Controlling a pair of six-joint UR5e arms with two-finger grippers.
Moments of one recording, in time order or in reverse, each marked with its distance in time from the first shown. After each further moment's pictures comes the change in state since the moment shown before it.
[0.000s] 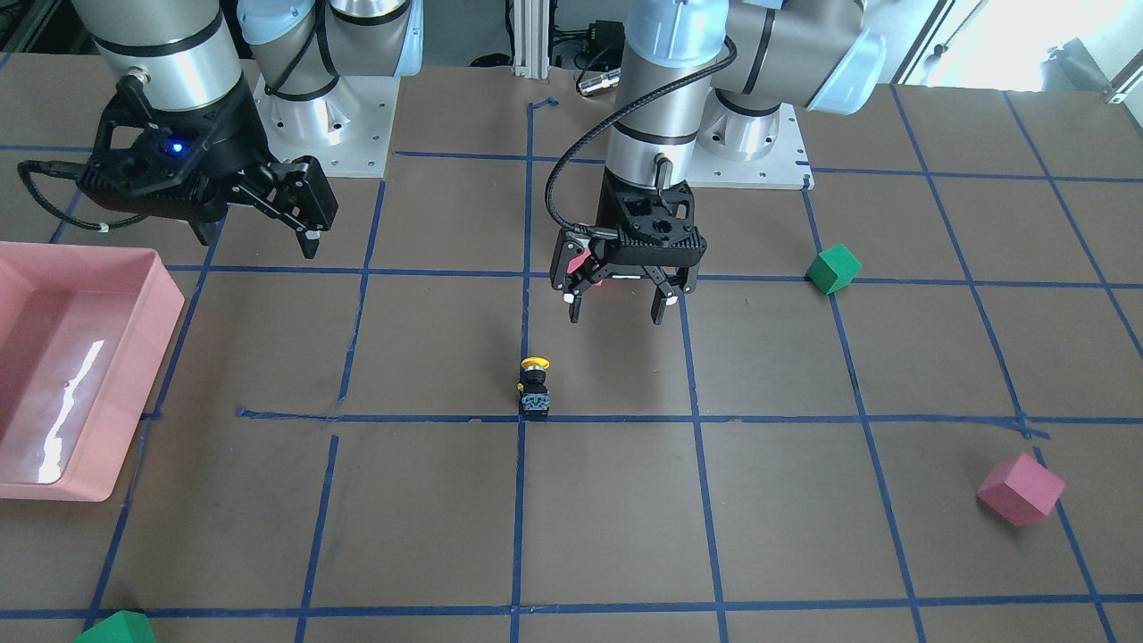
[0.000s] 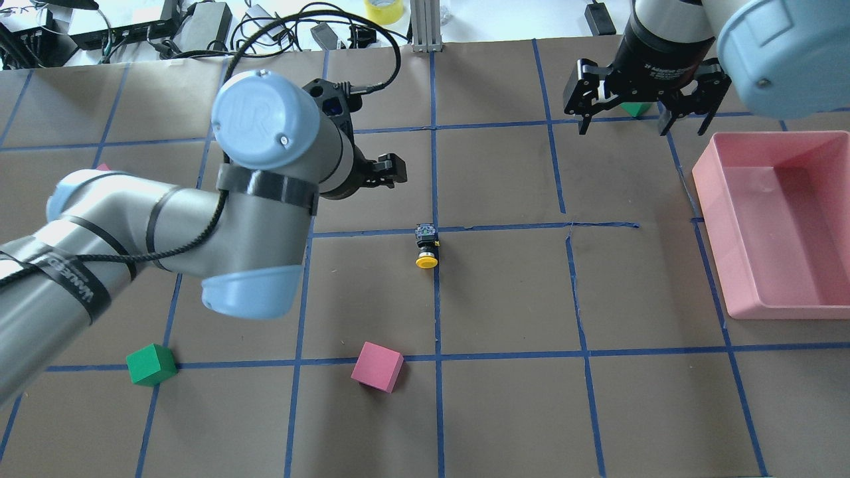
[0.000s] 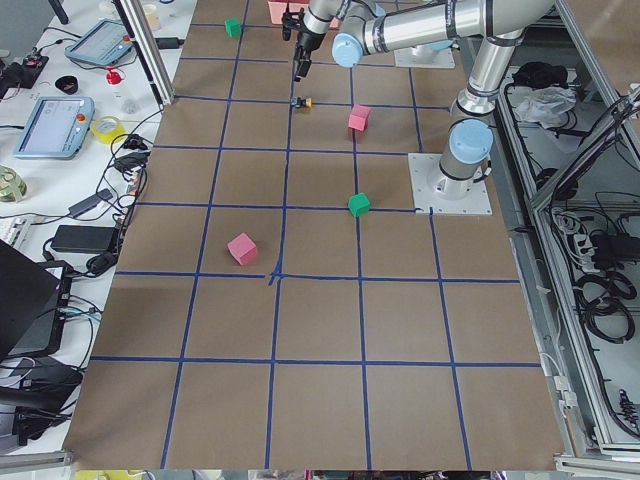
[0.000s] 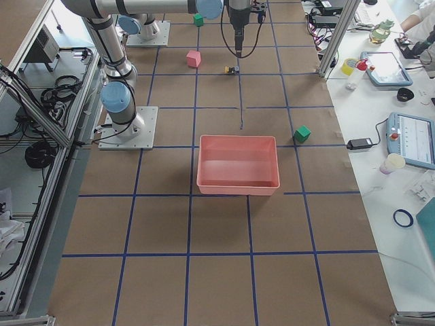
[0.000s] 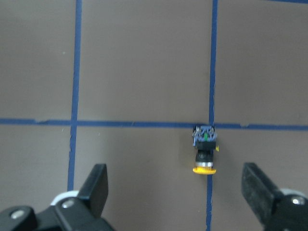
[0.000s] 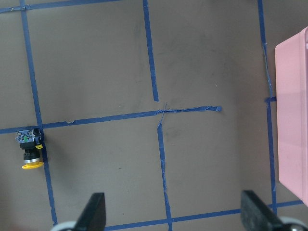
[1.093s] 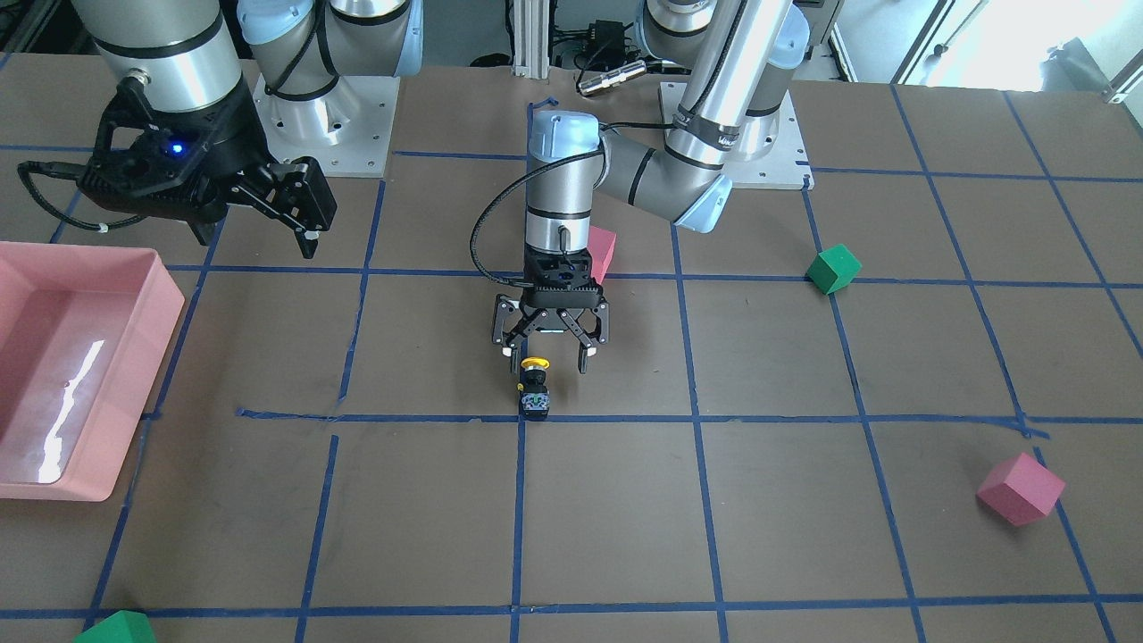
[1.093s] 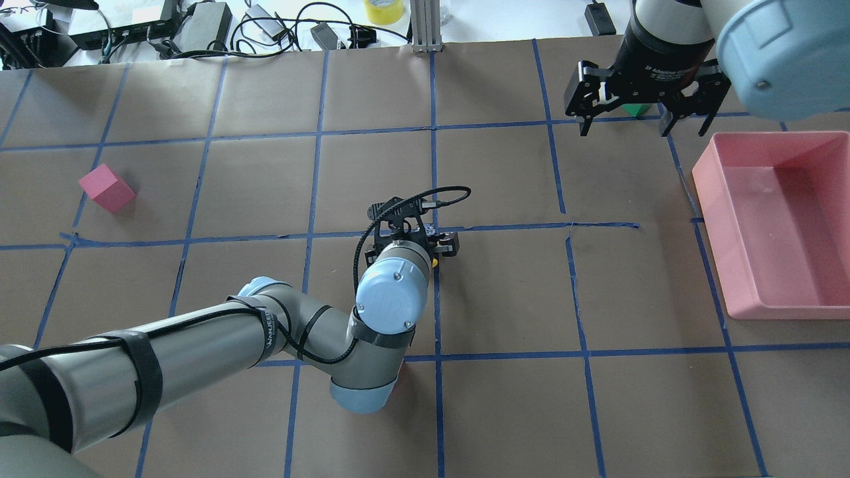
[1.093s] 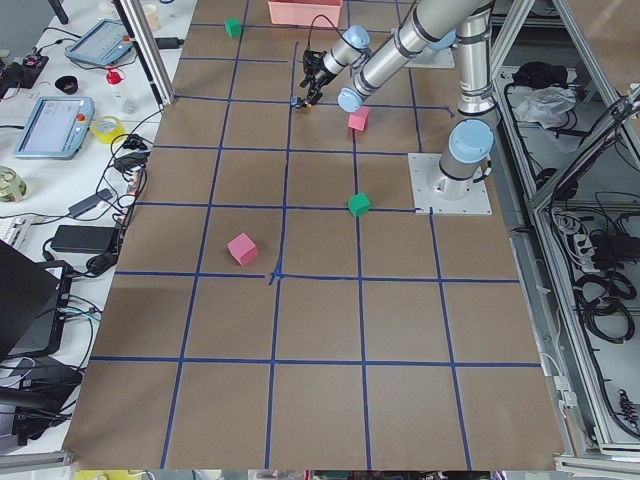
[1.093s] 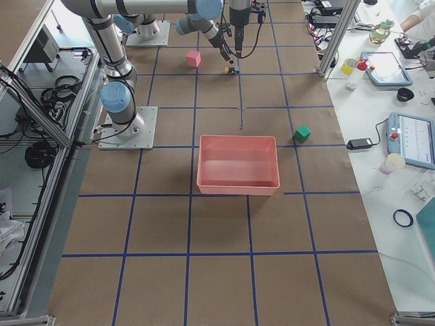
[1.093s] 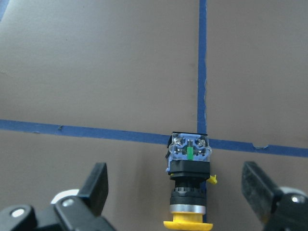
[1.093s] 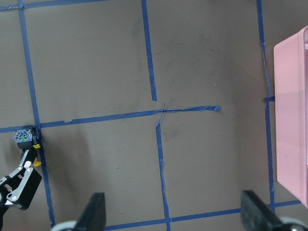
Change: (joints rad) left arm -0.202 -0.389 -0.186 0.761 0.193 -0.148; right arm -0.001 0.000 0.003 0.001 -0.005 -0.003
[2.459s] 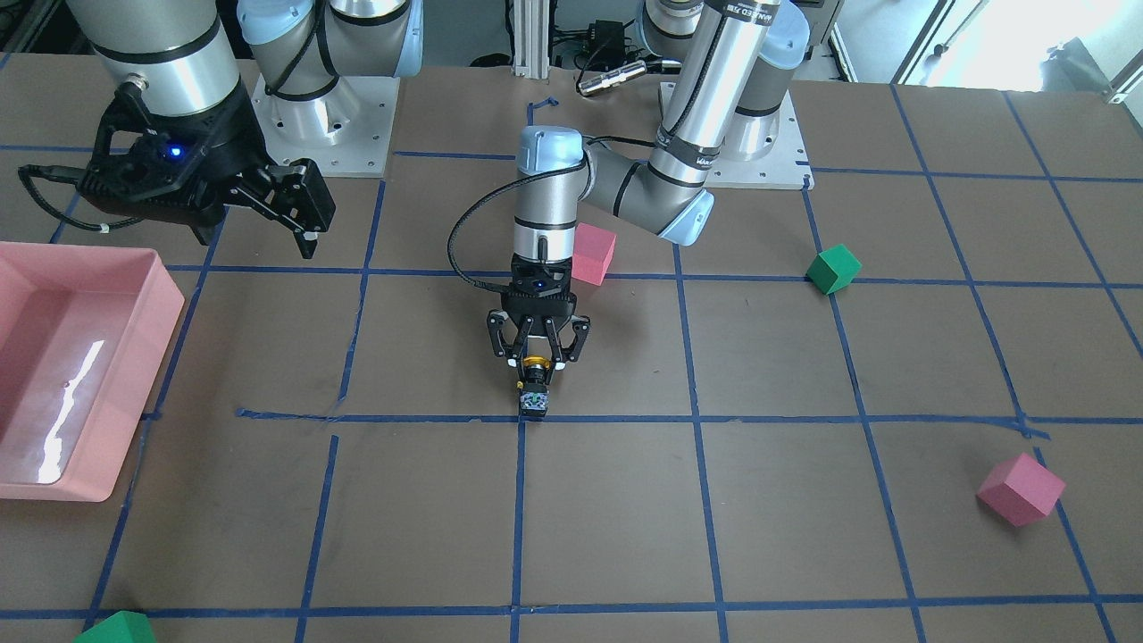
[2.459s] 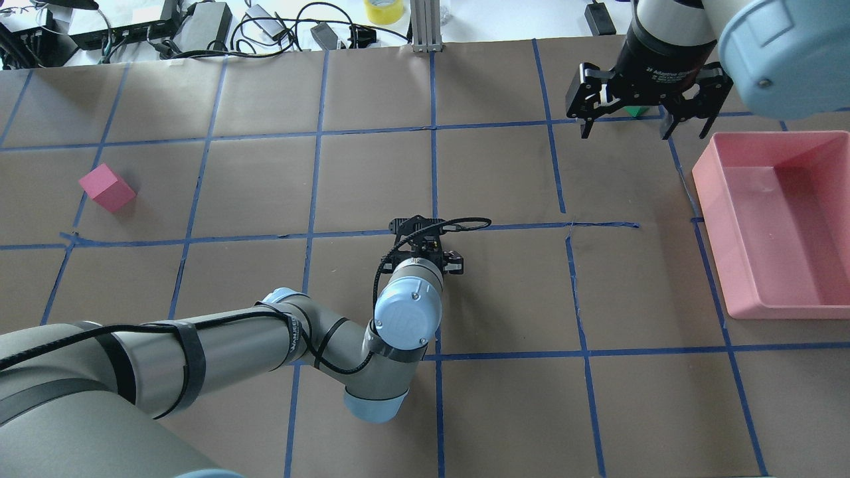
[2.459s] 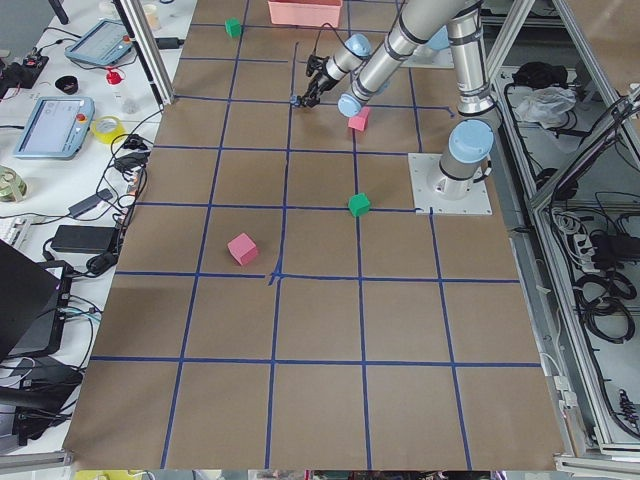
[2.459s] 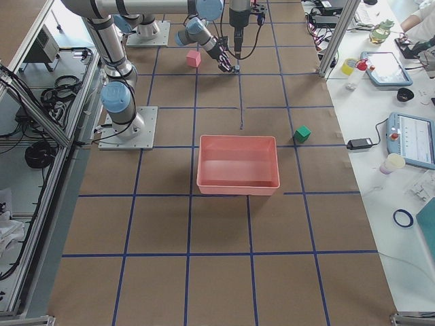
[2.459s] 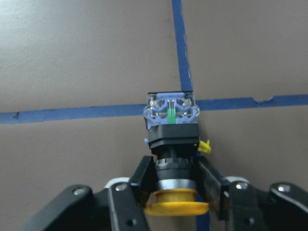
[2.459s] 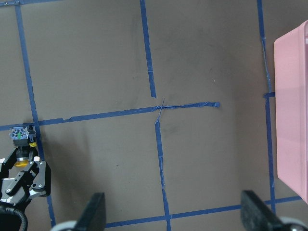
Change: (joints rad) left arm -0.021 -0.042 0.030 0.005 0.014 0.138; right arm -0.005 0.000 0.002 0.010 0.003 0.003
